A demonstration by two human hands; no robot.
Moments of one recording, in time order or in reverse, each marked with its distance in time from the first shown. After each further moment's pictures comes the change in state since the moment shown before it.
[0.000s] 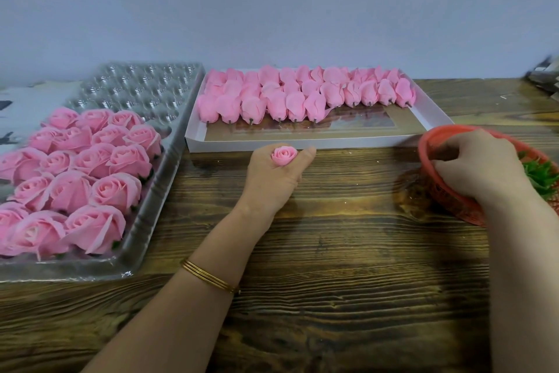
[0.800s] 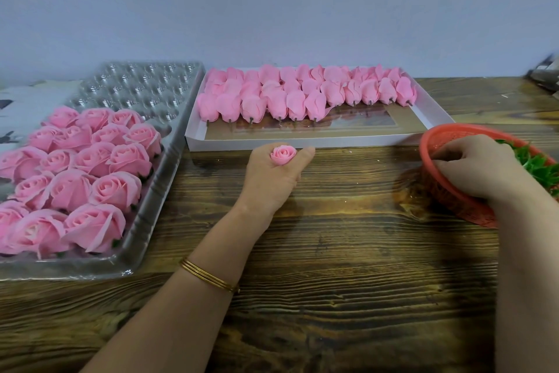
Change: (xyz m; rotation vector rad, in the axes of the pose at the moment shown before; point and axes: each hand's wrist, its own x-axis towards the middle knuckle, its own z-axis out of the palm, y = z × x) left_hand -0.002 0.003 0.000 0.010 0.003 -0.035; right_hand 0.010 0.009 0.002 0.039 -0.147 0.091
